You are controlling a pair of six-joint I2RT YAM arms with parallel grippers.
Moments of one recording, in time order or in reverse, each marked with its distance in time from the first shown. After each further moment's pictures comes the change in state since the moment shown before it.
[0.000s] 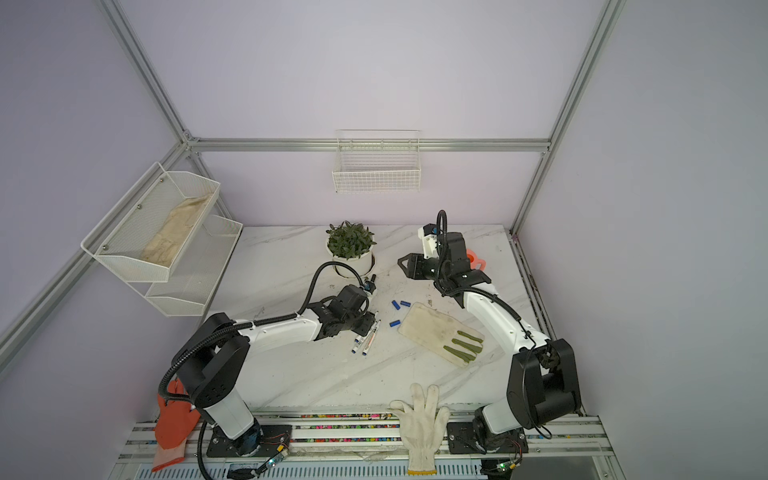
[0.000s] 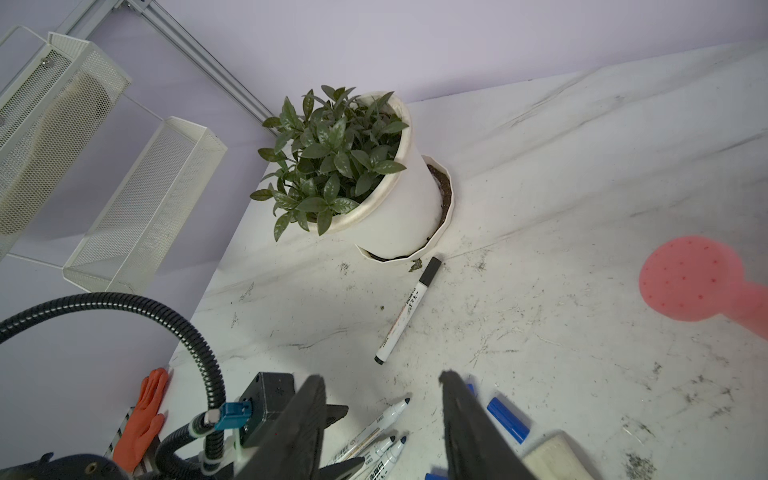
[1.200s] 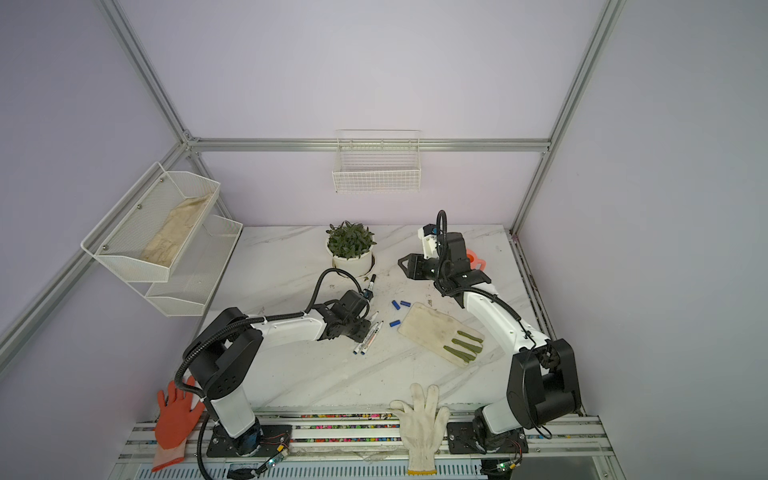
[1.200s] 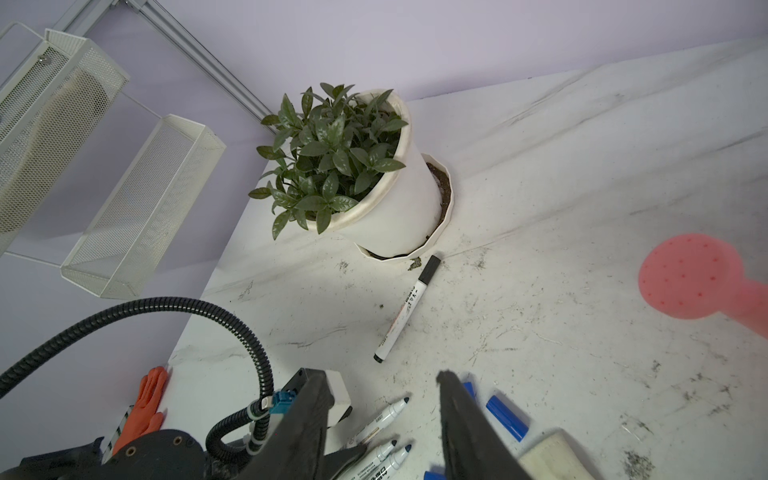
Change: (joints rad) left arm 0.014 0.066 -0.016 -0.056 0.000 -0.001; right arm 0.000 0.000 0.000 -0.002 0.000 -0.003
